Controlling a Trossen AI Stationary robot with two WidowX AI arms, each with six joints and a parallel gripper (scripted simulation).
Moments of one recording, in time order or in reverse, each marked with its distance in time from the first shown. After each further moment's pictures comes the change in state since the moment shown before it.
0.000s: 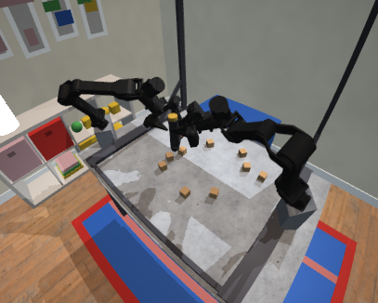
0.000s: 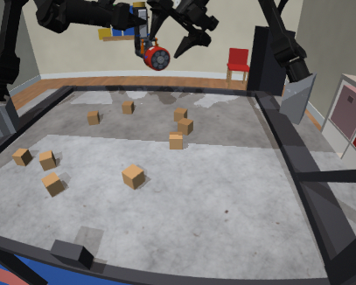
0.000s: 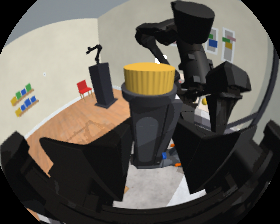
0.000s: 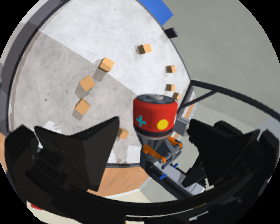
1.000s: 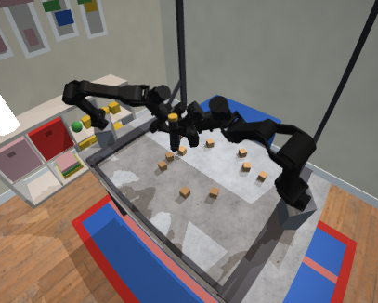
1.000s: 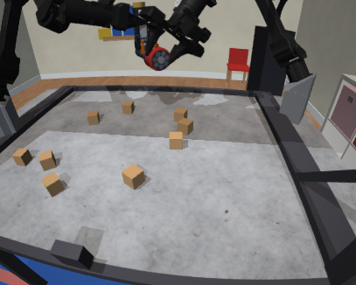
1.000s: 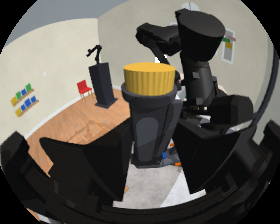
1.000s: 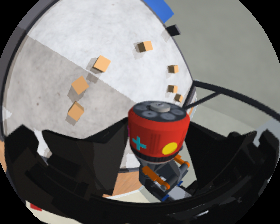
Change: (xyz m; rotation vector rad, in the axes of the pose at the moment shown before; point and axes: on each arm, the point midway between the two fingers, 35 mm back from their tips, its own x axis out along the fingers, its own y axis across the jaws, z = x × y) left arm 0.000 0.000 0.000 0.001 0.001 0.001; right arm 0.035 0.001 0.000 -0.001 -0.002 0.001
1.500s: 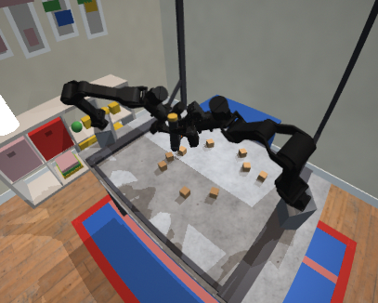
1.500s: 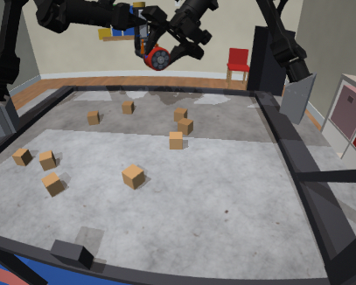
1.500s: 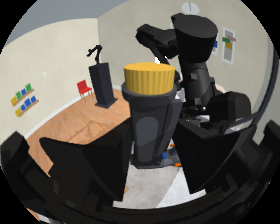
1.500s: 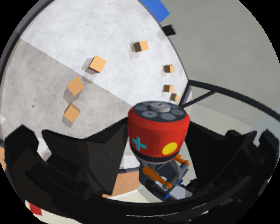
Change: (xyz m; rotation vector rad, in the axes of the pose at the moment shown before) left arm 0.000 0.000 0.000 -0.001 0.000 0.000; right arm 0.001 0.001 0.000 -0.001 0.000 -0.055
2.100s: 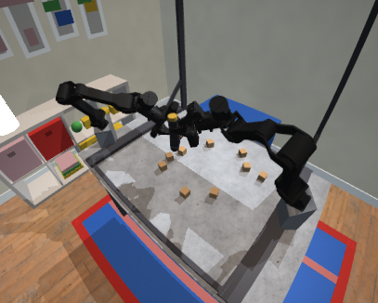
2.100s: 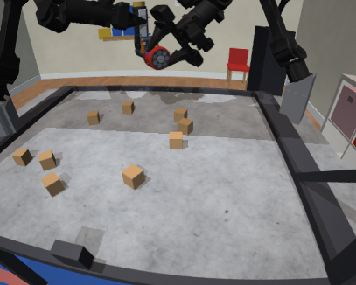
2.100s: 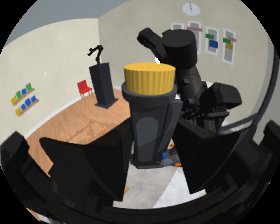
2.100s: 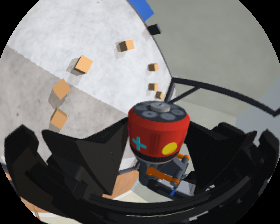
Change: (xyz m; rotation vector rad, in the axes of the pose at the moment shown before) left arm 0.000 0.001 0.001 -0.004 -0.003 0.004; right arm -0.002 0.005 -0.001 0.000 -0.002 -0.198
